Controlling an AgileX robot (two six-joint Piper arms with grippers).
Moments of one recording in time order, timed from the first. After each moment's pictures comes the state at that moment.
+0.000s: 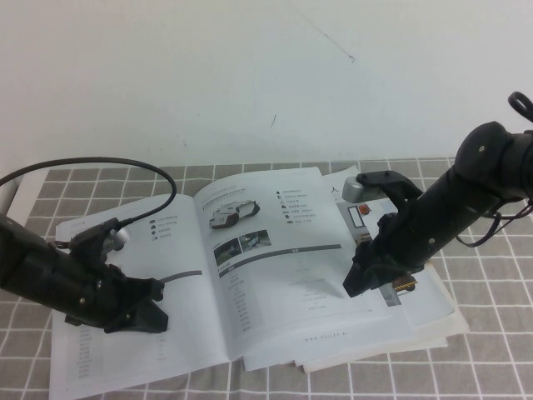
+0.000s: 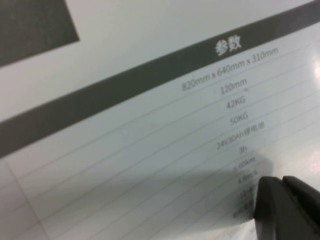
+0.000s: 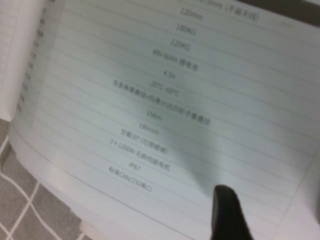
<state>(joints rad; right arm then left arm) 0.31 2.10 -1.42 0.67 0.91 -0.68 -0.01 1.90 -0.97 -0.92 0.76 0.74</state>
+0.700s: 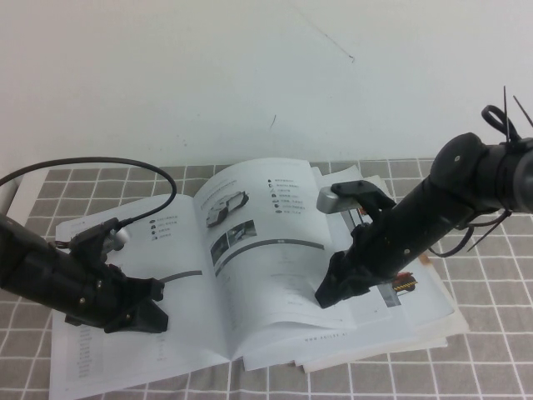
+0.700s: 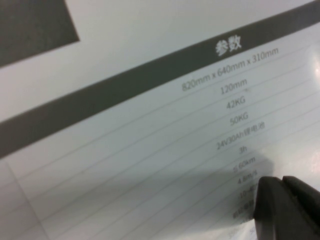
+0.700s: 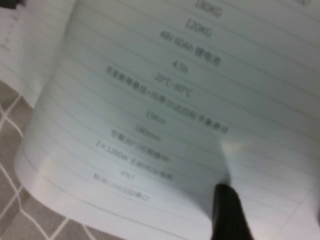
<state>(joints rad) 0.38 2.13 -1.42 0.76 0.91 -0.76 -0.01 1.90 -0.97 -0.92 0.76 0.74</state>
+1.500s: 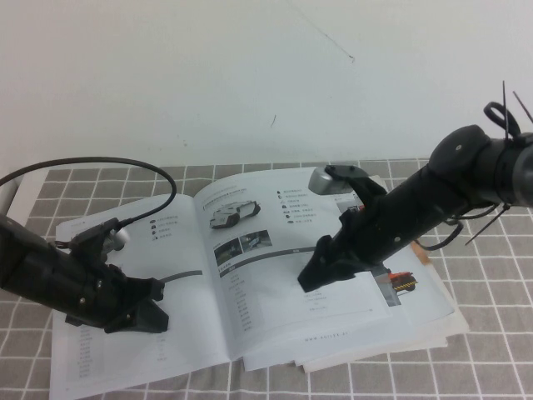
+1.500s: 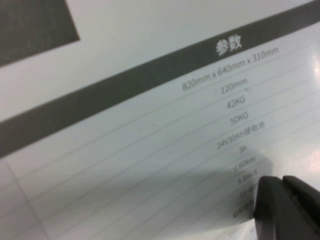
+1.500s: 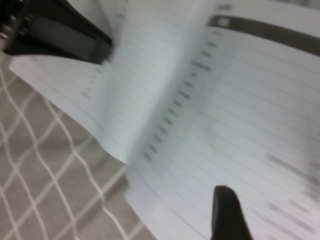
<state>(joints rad) 0.38 2.13 -1.44 0.95 0.94 -0.86 -0.01 1.90 -0.97 -0.92 0.76 0.74</state>
